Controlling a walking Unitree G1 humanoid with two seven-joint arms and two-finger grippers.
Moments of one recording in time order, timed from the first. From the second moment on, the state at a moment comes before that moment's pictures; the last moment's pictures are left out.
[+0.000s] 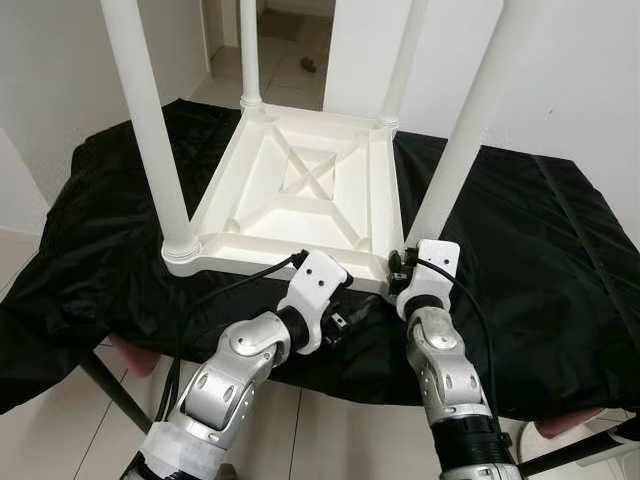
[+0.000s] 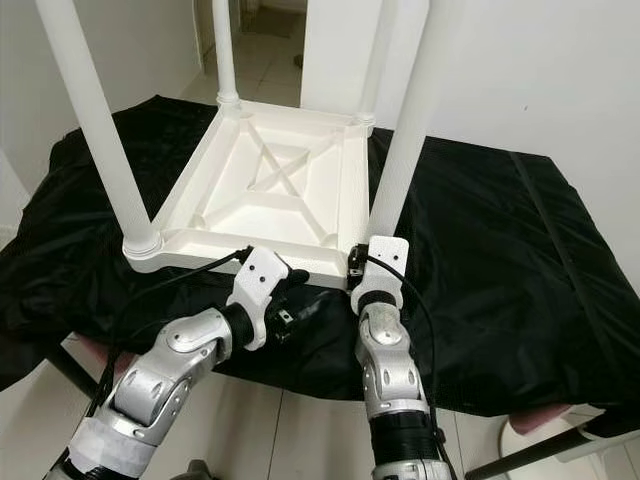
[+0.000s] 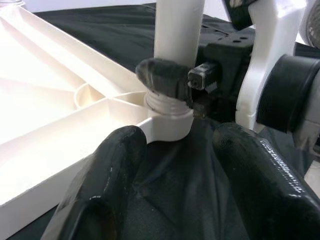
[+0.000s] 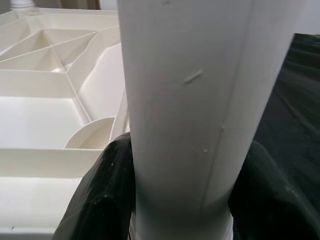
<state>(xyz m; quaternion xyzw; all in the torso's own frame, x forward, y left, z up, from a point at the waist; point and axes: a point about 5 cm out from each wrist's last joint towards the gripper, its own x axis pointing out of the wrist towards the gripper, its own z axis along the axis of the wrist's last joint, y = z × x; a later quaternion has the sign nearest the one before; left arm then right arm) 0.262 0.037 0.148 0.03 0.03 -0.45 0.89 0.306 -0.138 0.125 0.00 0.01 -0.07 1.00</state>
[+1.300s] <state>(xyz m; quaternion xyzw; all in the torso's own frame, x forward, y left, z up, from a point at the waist) 0.261 0.036 0.147 0.04 0.03 -0.45 0.89 0.322 -0.188 0.128 -0.08 0.00 0.28 0.96</state>
